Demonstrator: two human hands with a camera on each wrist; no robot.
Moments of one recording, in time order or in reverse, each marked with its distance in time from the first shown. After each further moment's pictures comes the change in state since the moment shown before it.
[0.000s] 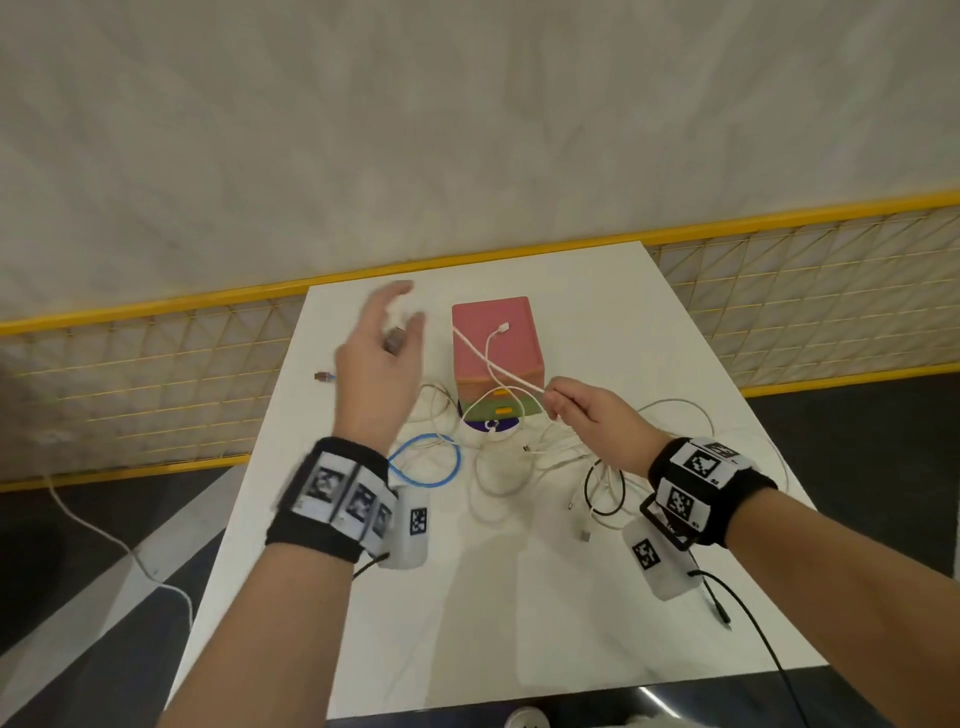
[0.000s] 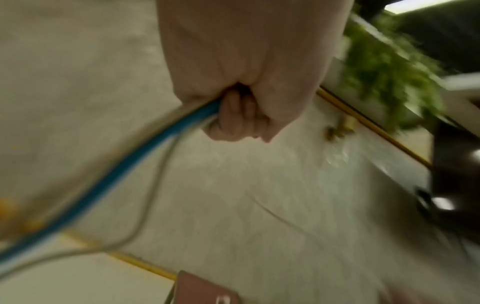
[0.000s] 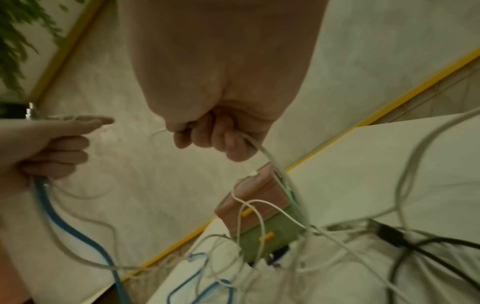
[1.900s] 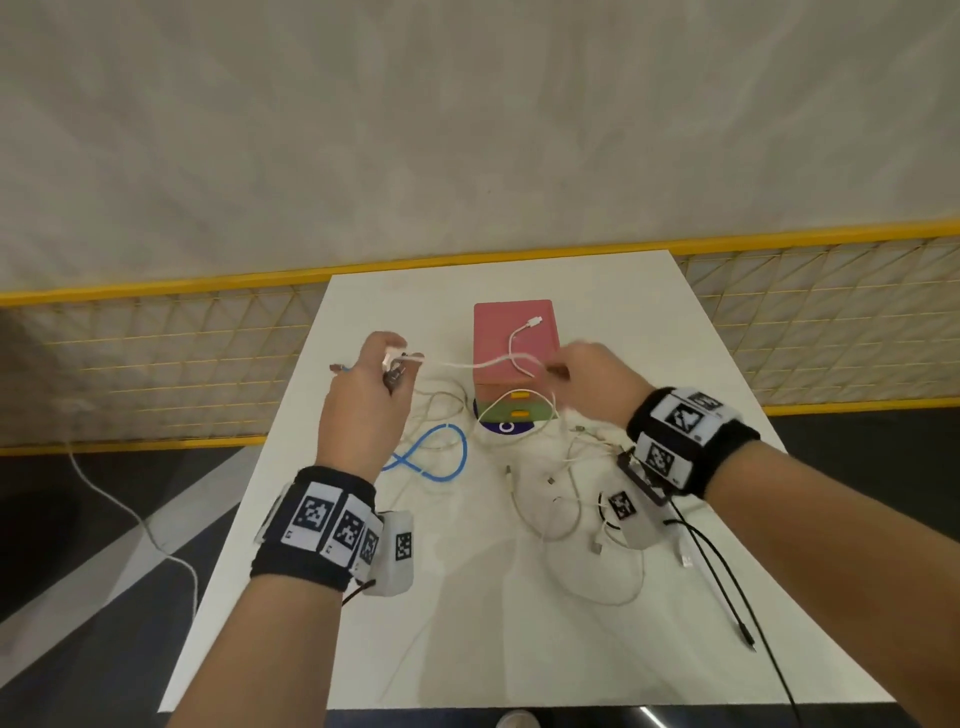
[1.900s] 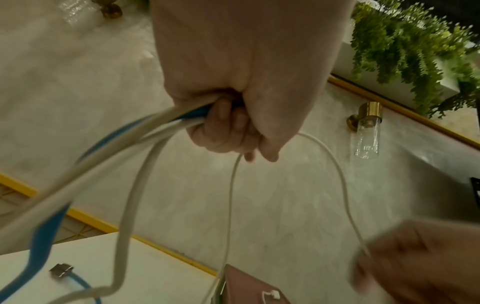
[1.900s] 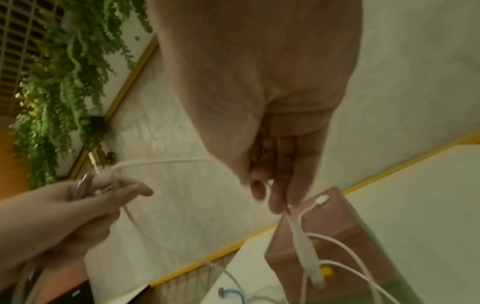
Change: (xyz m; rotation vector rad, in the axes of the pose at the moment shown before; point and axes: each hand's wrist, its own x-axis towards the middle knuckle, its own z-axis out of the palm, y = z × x) left_hand -0.012 -0.049 -0.024 0.353 -0.073 -0.049; right_hand 0.063 -0.022 -0.011 -0.368 -0.066 0.062
